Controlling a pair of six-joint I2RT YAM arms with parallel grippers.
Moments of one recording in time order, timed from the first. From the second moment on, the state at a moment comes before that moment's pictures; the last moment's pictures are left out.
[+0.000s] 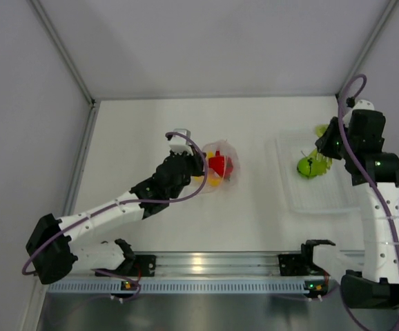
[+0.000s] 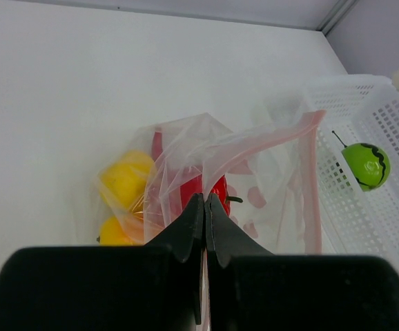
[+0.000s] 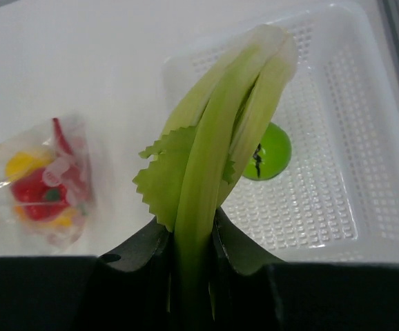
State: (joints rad) left arm -0.90 1.18 0.80 0.20 -0.48 -0.47; right arm 0.01 1.01 1.40 -0.95 0.01 0.25
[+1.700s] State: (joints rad) left arm -0.89 1.18 0.84 0.08 -0.30 -0.52; right arm -0.23 1.07 1.24 -0.84 -0.17 0.33
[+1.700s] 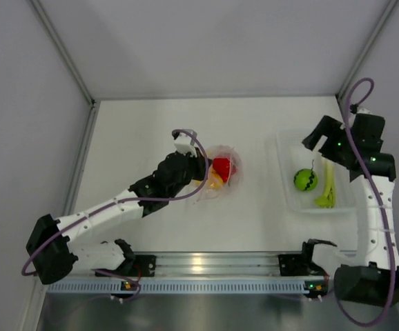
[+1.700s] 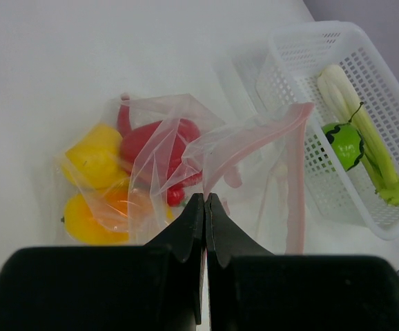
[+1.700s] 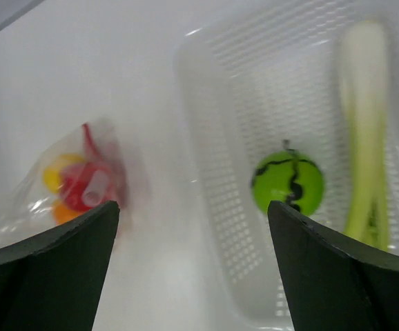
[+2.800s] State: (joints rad) left arm -0.97 1.42 1.10 0.05 -0.30 -0.75; right arm 0.82 0.89 0.96 -0.47 0.18 0.76
